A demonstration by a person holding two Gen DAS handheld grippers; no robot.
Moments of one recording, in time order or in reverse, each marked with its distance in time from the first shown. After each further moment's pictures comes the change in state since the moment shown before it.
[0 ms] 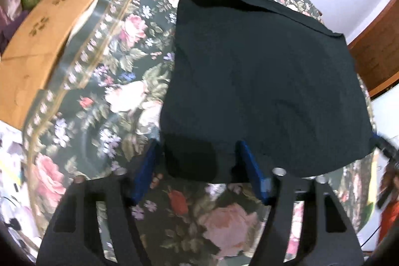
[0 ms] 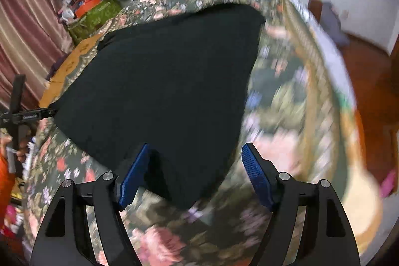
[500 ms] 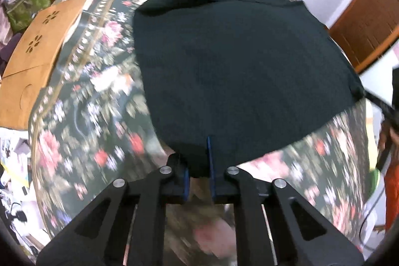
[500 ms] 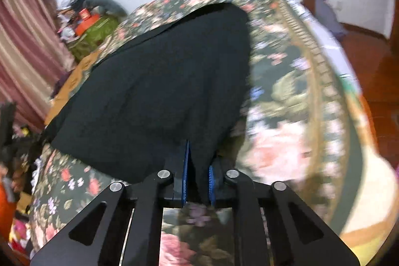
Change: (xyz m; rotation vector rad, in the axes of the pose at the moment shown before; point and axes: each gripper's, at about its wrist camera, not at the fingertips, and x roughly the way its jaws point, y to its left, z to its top) left arm -0.040 -0.057 -0.053 0.157 0.010 0.004; right arm -0.014 -0.004 0.011 0.037 -0.079 -0.075
